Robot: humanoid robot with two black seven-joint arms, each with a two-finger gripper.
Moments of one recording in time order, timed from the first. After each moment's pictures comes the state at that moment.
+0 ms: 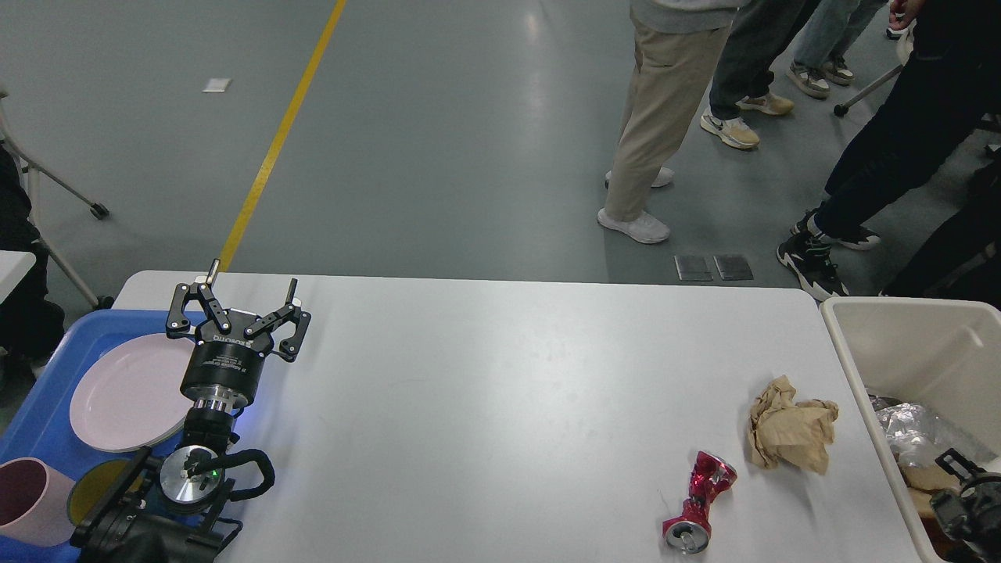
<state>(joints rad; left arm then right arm) -0.30 0.03 -1.47 -0.77 0.13 -0.58 -0.17 0.48 -0.32 -0.80 -0.04 0.15 -0.07 -0.20</state>
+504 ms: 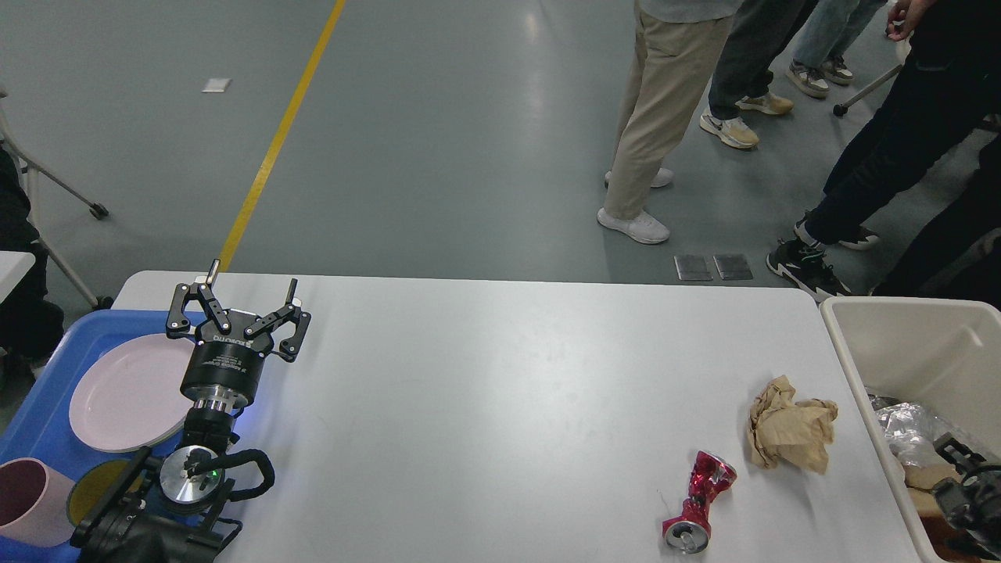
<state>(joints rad) -0.30 0.03 -1.47 -0.77 0.13 -0.58 -0.17 0.52 -0.33 -0.80 -0.03 0.15 -0.05 -0.20</state>
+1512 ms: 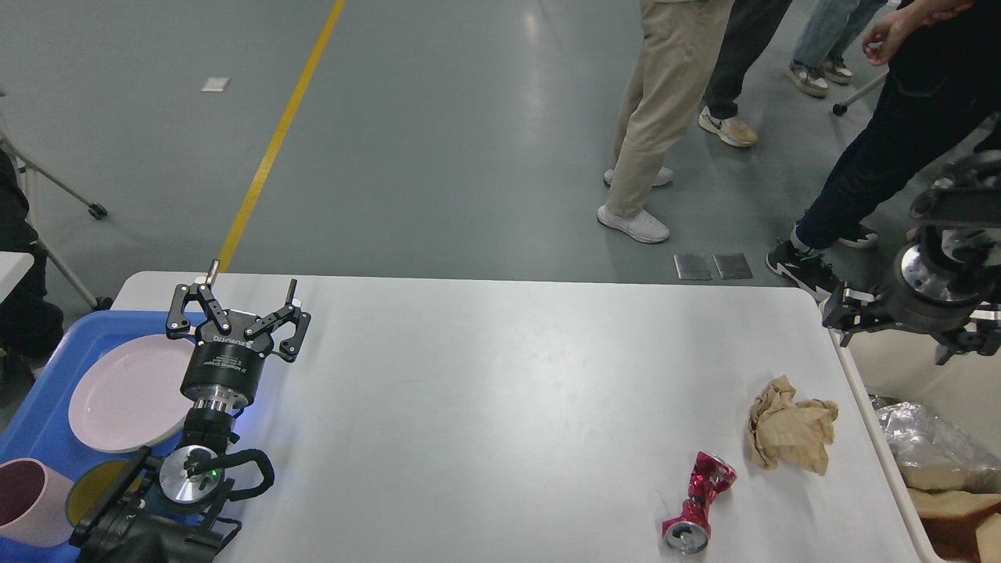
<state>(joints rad) -0.30 0.03 -1.47 -0.77 0.13 -0.58 -0.17 1.89 -0.45 -1.23 1.22 -0.04 0.58 -0.49</state>
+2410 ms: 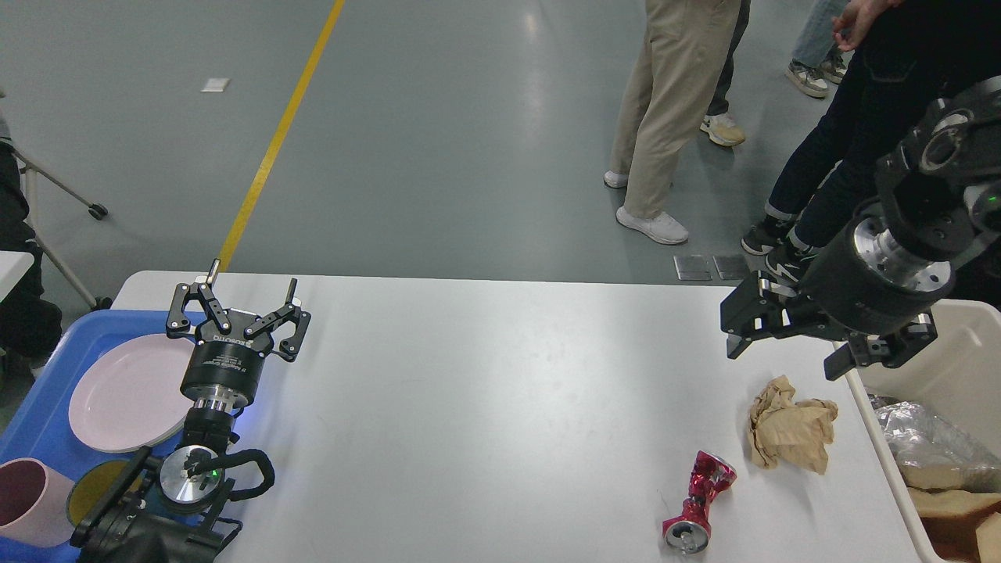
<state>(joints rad) -0.30 0.03 -1.47 -0.77 0.13 -0.58 -0.17 2.32 -0.37 -1.36 1.66 0.10 0.58 -0.19</state>
